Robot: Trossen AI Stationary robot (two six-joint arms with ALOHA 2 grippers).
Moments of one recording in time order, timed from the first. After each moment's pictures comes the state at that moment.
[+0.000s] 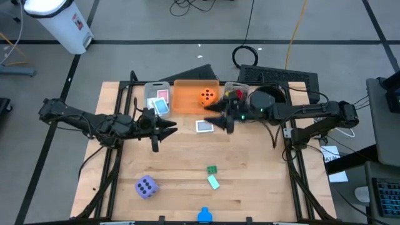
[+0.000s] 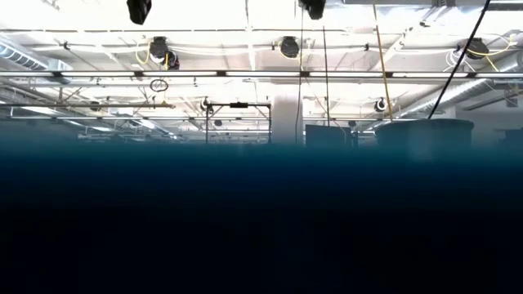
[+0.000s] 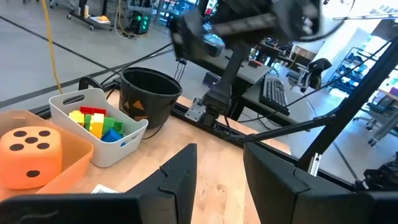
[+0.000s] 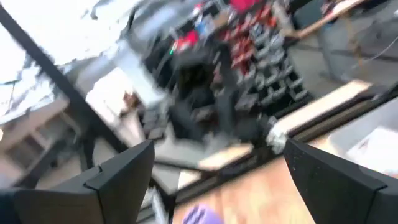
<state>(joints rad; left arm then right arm) -0.27 0.94 0.77 0.06 -0.43 -0.44 -0.04 1.31 1.06 0.32 -0.08 0.58</state>
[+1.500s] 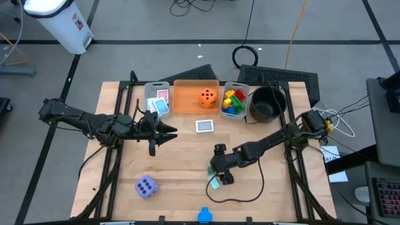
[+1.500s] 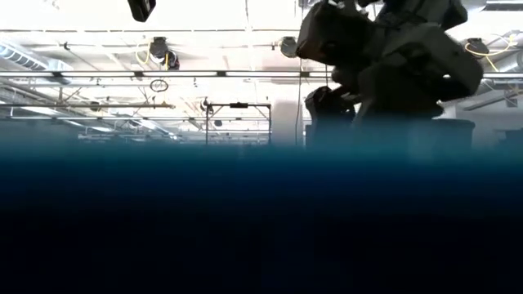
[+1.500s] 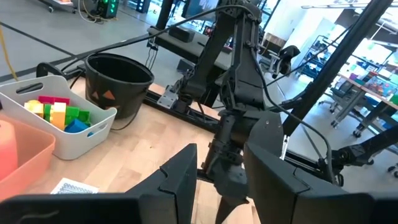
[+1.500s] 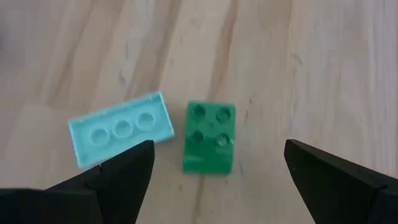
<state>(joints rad) -0.27 0.94 0.77 0.05 -0.29 -0.45 0.34 1.78 1.06 -0.23 0.10 0.10</state>
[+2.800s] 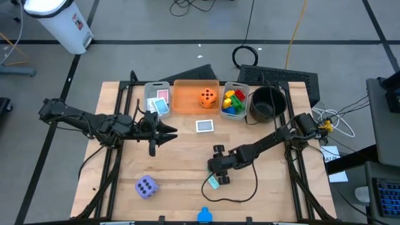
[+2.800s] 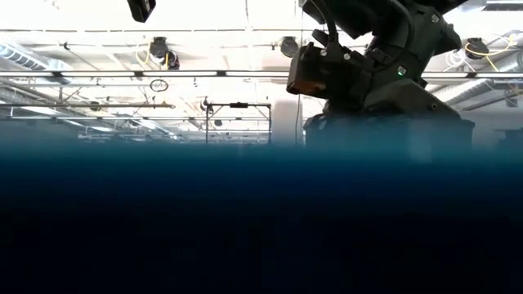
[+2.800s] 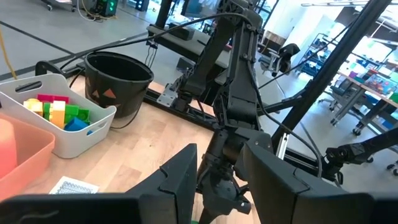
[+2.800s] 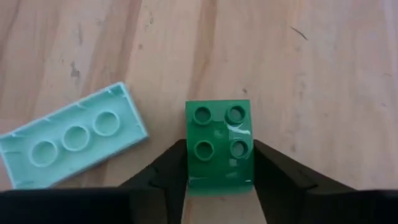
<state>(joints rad) -0.27 0.94 0.77 0.05 -0.29 -0.45 0.33 1.89 1.06 -0.16 0.15 0.15</state>
